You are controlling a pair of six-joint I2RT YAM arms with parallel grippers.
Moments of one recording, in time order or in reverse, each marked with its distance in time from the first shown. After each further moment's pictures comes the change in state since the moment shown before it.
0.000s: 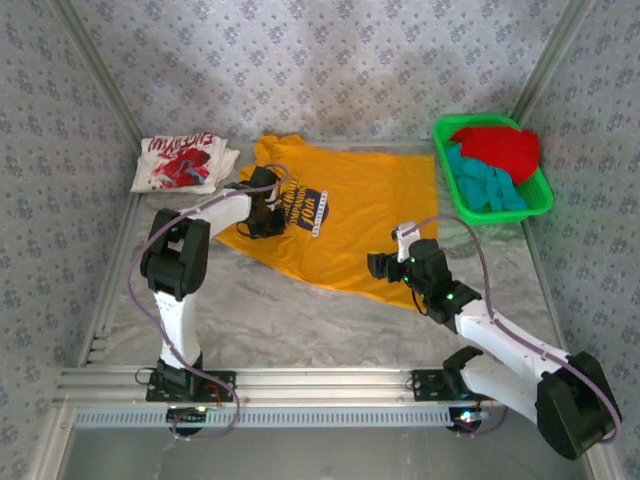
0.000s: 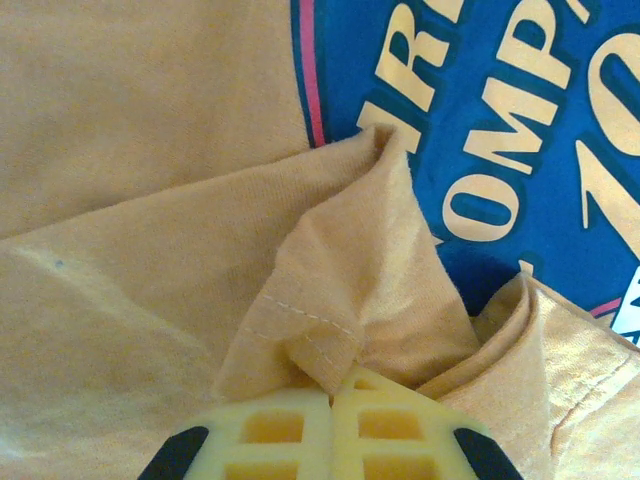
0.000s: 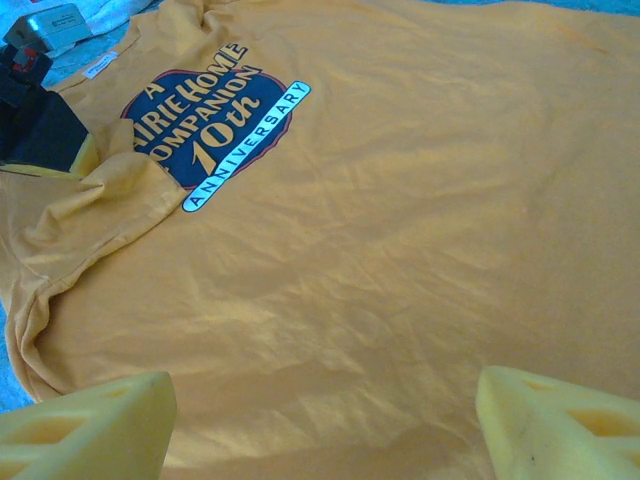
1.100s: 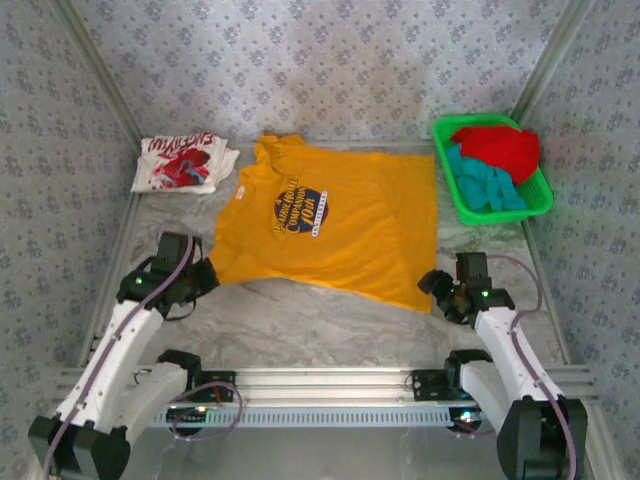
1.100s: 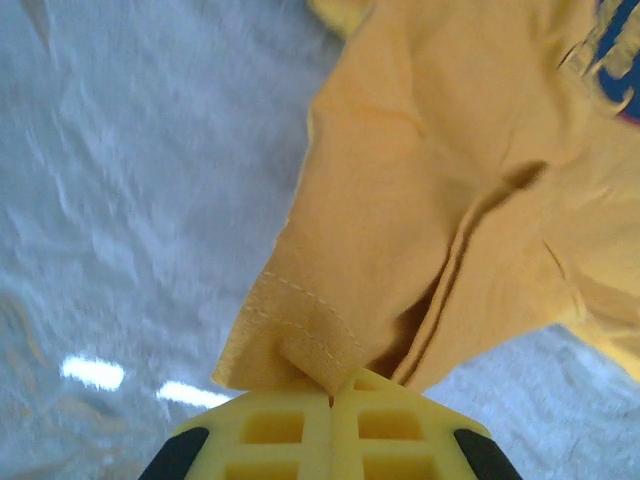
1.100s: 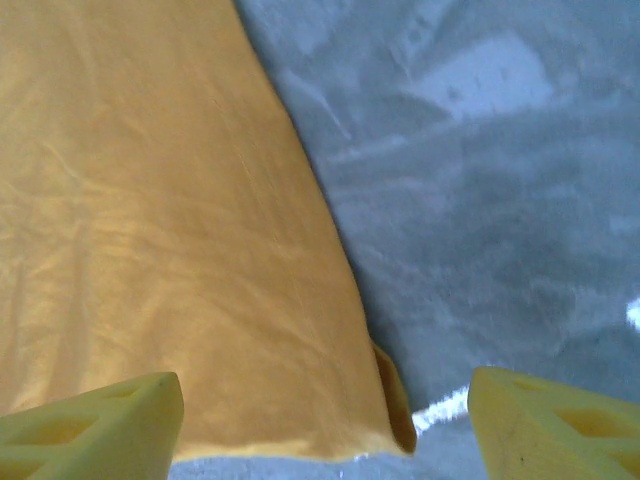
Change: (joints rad) left arm 0.142 -1.204 -0.693 -0.330 -0.145 -0.203; right arm -0.515 -0.122 0.000 -0.720 -0.238 0.606
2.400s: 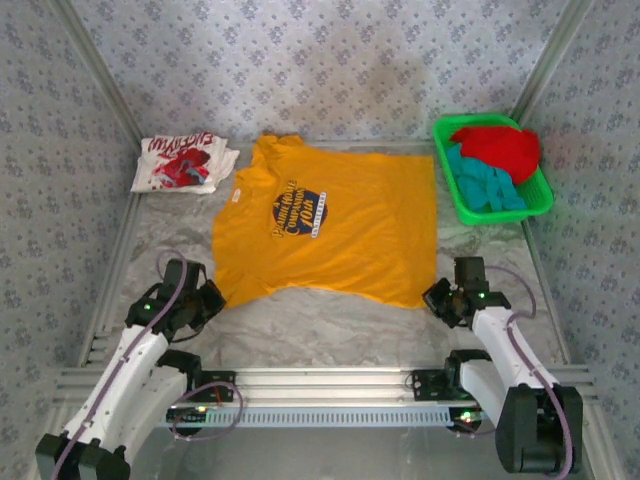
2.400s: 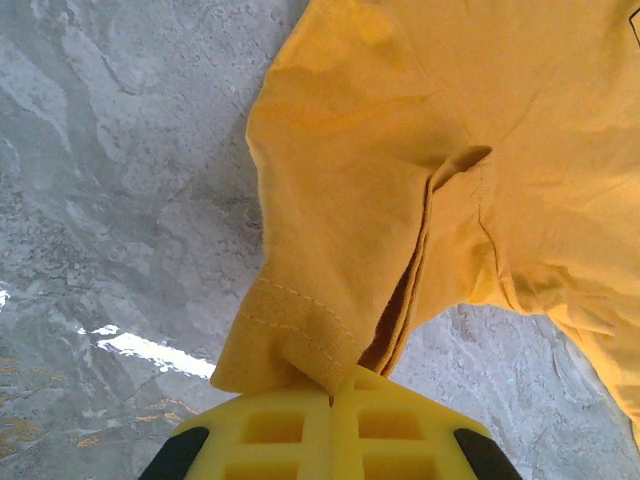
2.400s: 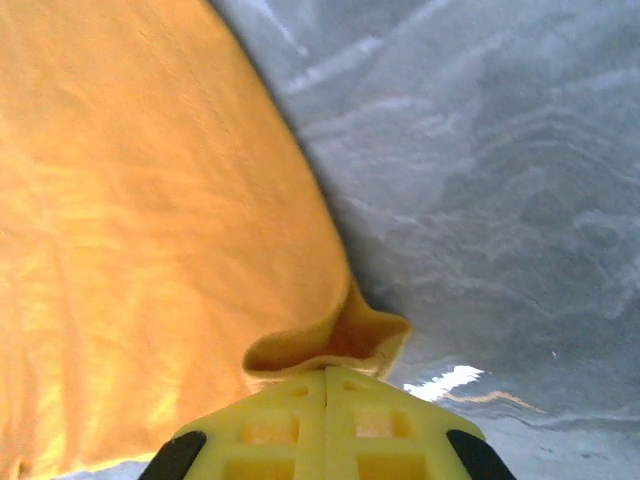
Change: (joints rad) left arm -0.001 -0.145 -0.230 0.110 0.111 -0.219; right arm -0.010 0.039 -0.061 0.092 -0.086 0.098
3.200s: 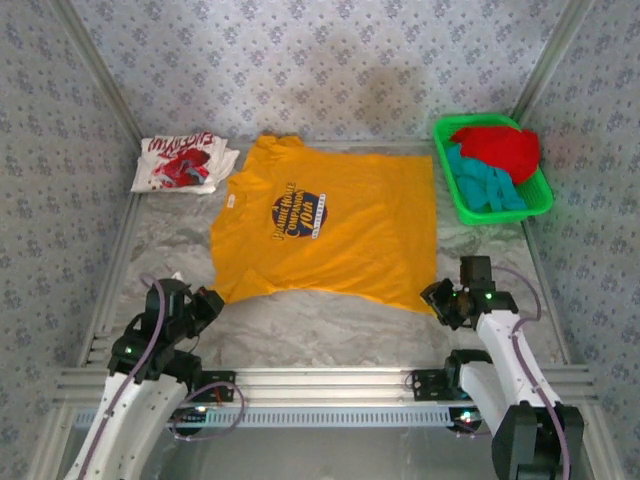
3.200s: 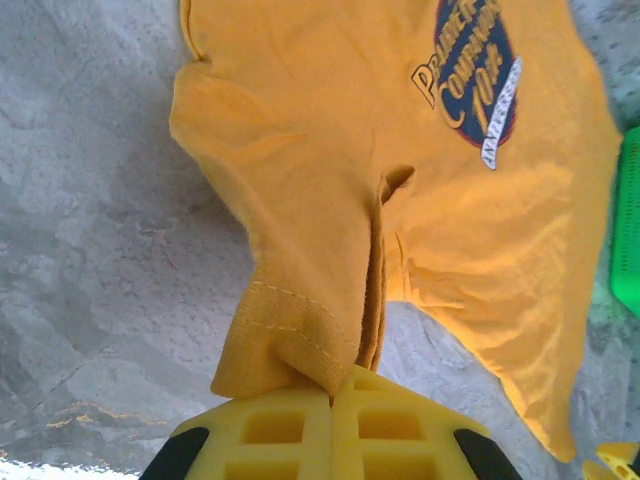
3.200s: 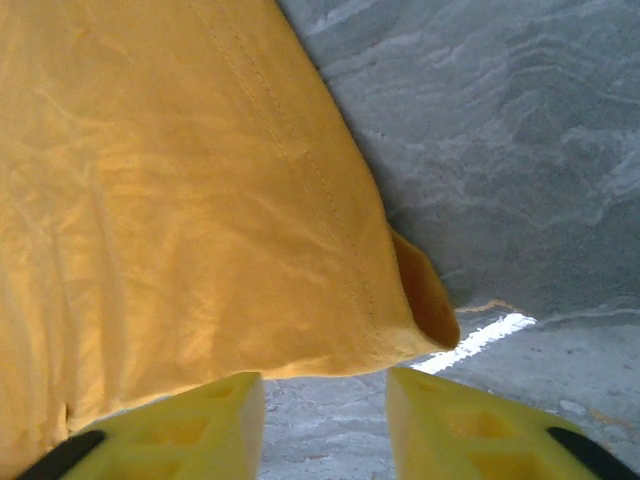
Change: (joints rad) left arm -0.044 -0.339 -0.038 -0.017 0.028 -0.037; right arm -0.028 -0.071 0.055 -0.165 -0.060 -0.023
